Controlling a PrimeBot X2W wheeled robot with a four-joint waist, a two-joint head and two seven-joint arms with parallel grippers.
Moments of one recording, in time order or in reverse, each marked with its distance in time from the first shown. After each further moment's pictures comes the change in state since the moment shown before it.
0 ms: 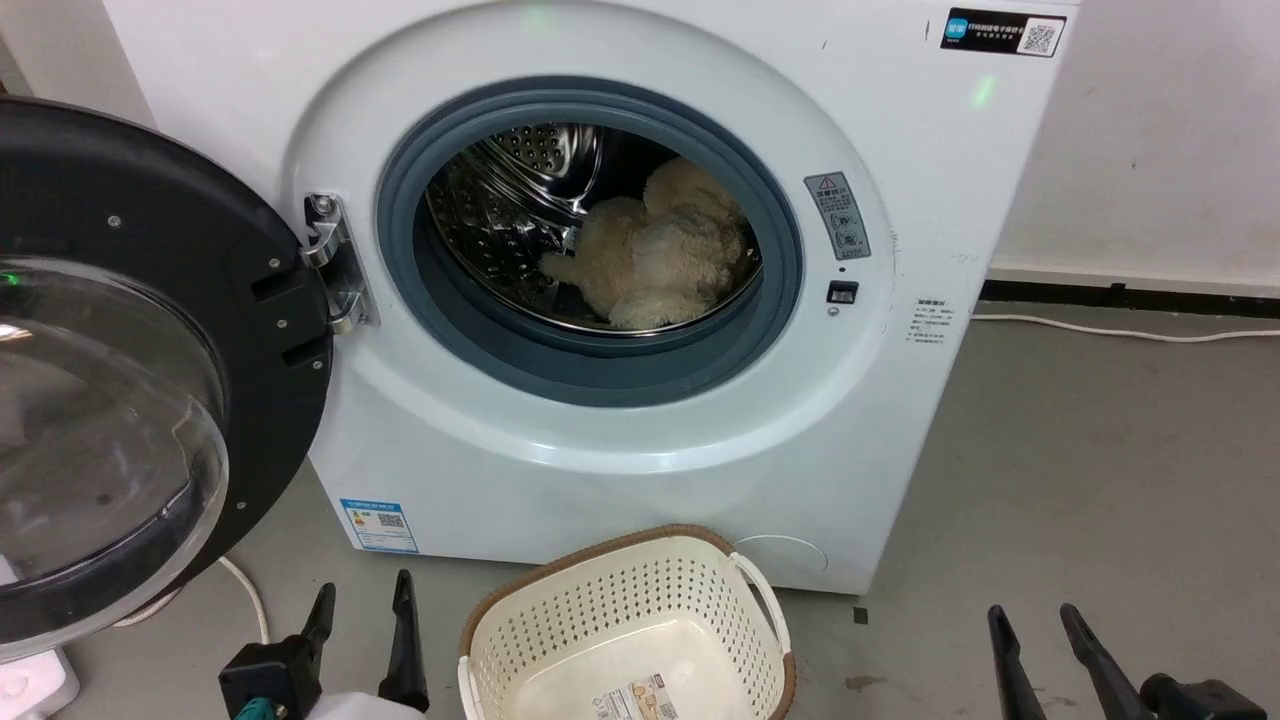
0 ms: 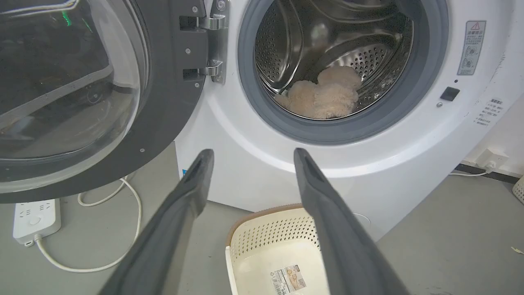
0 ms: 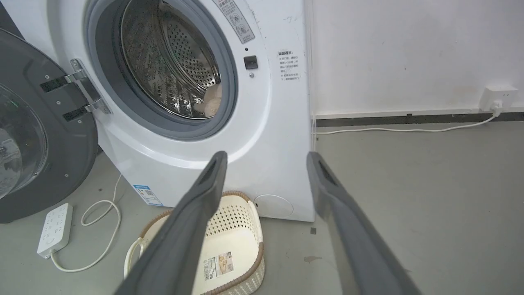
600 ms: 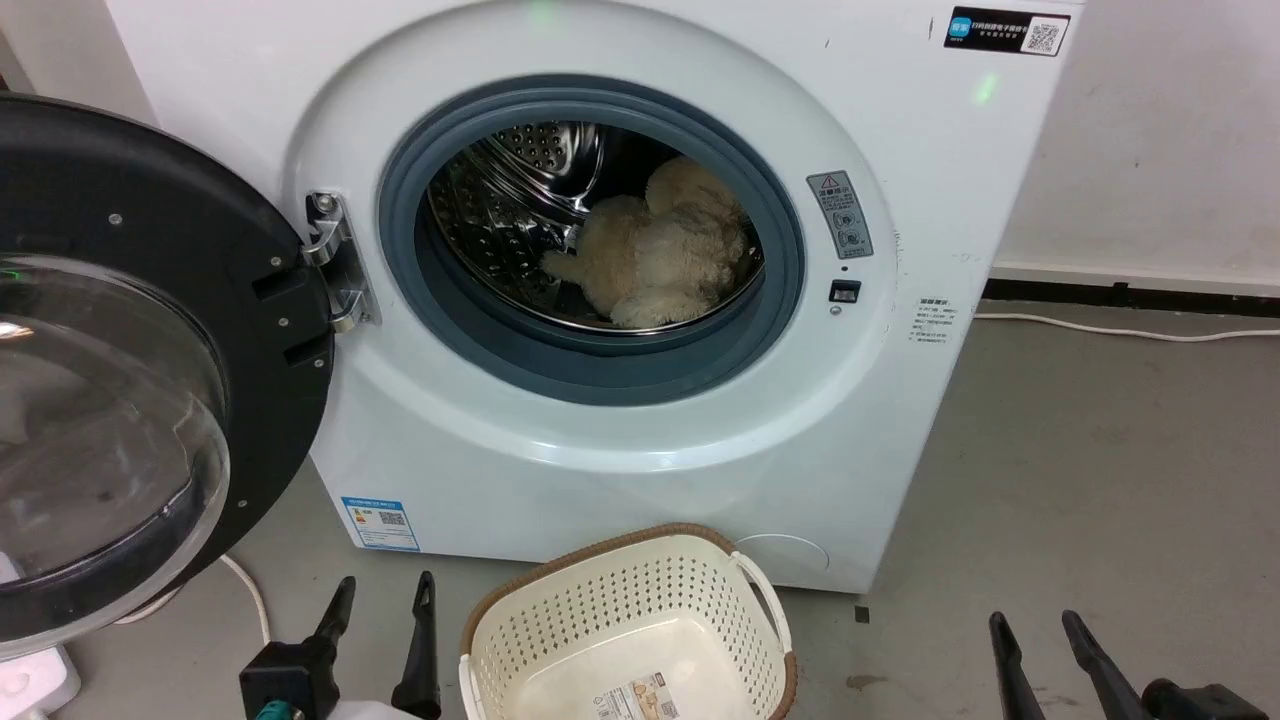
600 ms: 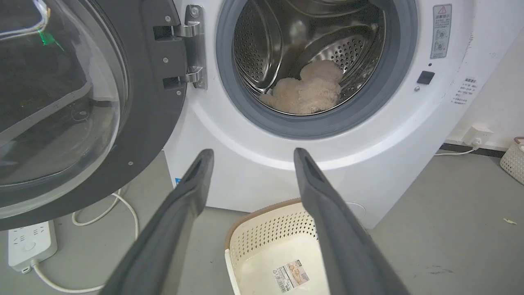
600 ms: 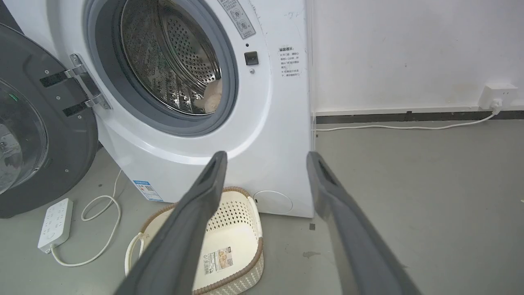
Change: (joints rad) left arm 0.011 0.047 -0.055 -0.035 0.030 -0.015 0.009; right arm 0.019 0.000 -0.001 -0.029 -0.005 0.000 0.020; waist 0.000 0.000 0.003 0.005
